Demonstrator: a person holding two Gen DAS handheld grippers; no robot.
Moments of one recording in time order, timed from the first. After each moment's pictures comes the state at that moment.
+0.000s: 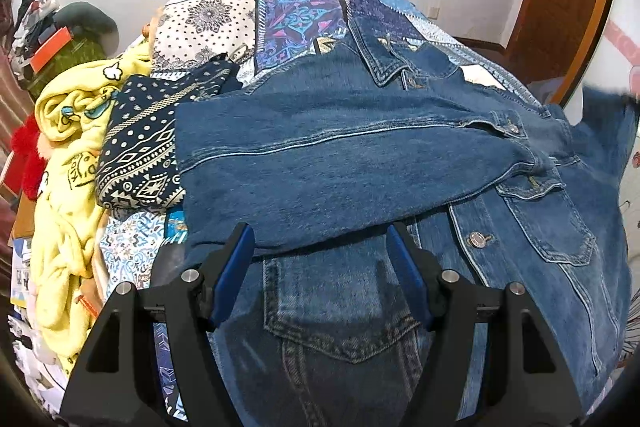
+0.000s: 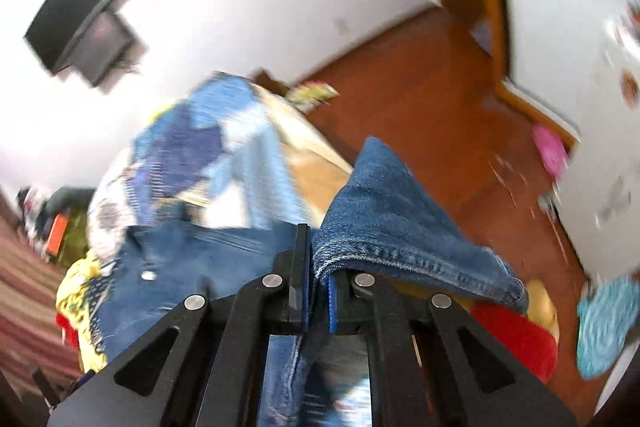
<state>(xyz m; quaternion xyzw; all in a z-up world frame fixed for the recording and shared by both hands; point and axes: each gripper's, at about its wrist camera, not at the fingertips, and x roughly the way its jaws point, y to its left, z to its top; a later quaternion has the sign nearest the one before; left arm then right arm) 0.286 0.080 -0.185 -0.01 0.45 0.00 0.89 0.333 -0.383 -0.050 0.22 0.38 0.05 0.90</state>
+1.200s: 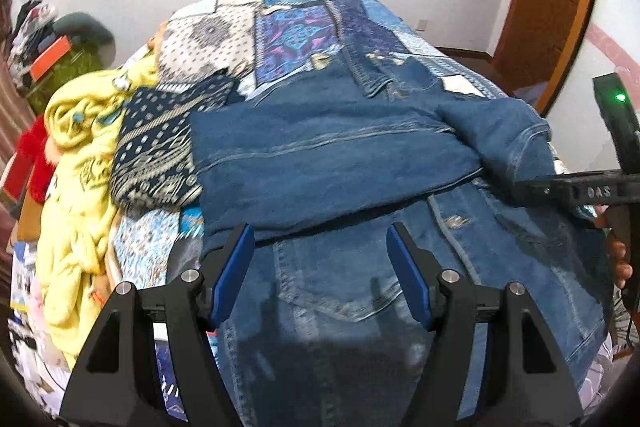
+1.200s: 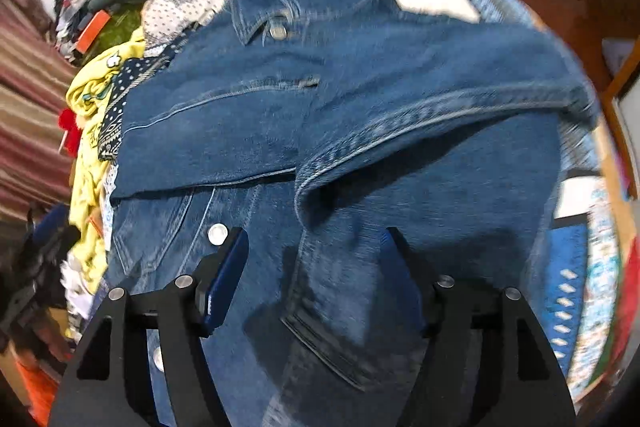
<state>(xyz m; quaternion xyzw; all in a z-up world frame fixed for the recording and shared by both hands) 0.255 0.079 -0.159 0.00 0.43 -0.02 0.90 0.292 -0.178 -0.141 0.03 0.56 0.21 0.80</state>
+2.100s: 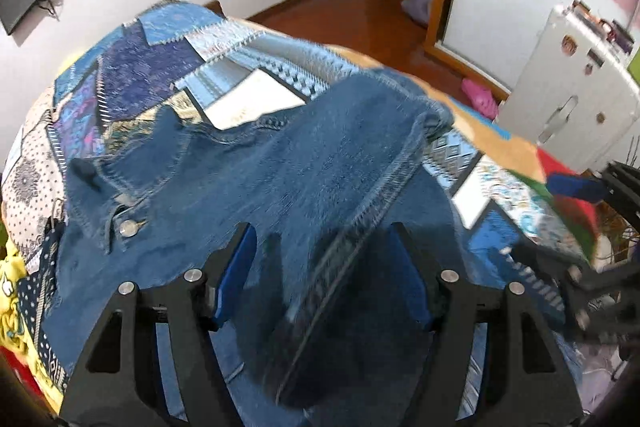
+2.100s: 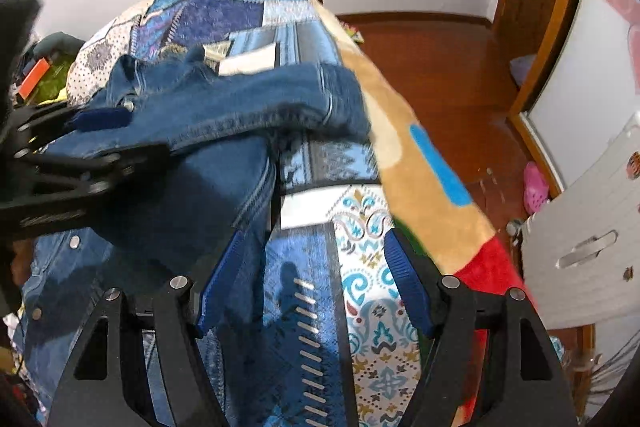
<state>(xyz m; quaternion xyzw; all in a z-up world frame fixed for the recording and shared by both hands) 0.417 -0.187 -0.199 0.17 0.48 -0.21 0.83 0.288 -0.316 -0.146 0.02 0.50 0.08 0.86</state>
